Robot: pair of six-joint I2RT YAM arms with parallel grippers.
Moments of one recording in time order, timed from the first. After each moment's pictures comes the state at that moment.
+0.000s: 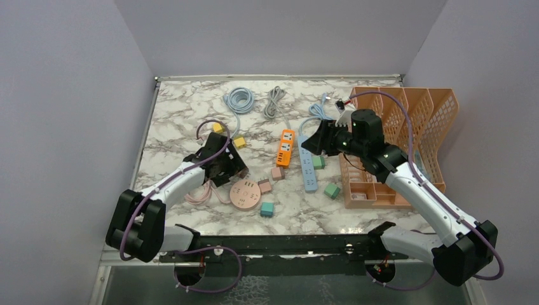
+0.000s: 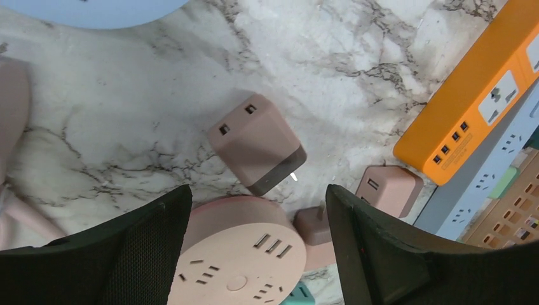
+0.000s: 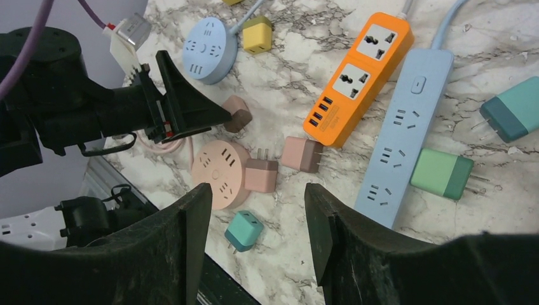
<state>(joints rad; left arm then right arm) -0.40 1.33 0.70 -0.40 0.00 -0.95 0.50 1.09 0.96 -0.33 -0.28 0.51</state>
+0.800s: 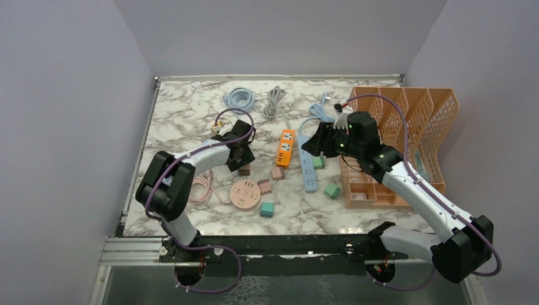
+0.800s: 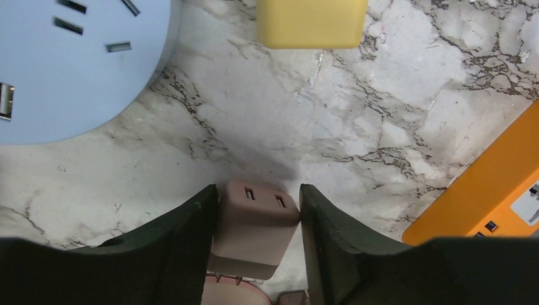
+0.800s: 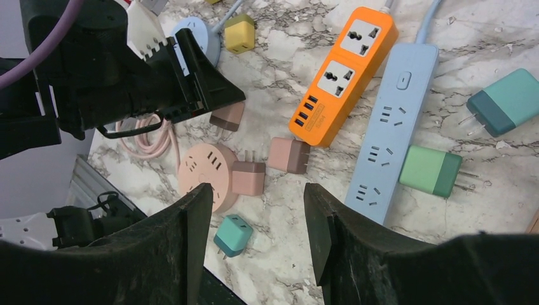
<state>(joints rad) -0.50 1.66 0.97 -0.44 -0.22 -0.98 0.50 1.12 0.92 -0.31 -0.25 0.51</state>
